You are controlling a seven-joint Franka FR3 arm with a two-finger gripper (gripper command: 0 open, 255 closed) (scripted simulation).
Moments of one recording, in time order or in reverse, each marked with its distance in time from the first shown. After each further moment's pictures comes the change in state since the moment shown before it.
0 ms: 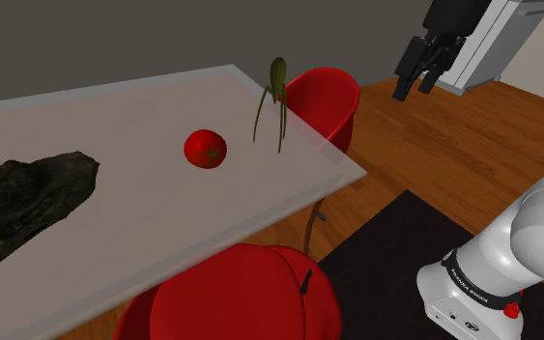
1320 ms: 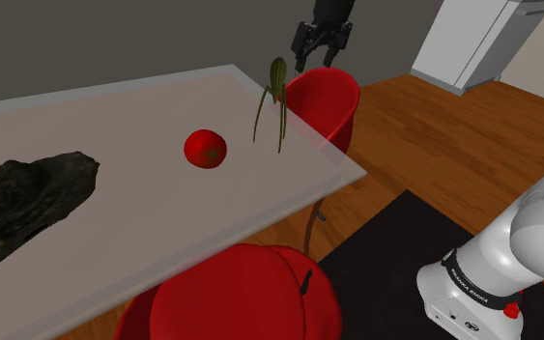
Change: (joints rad) arm -0.003 0.609 0.081 0.384 -0.048 0.385 0.065
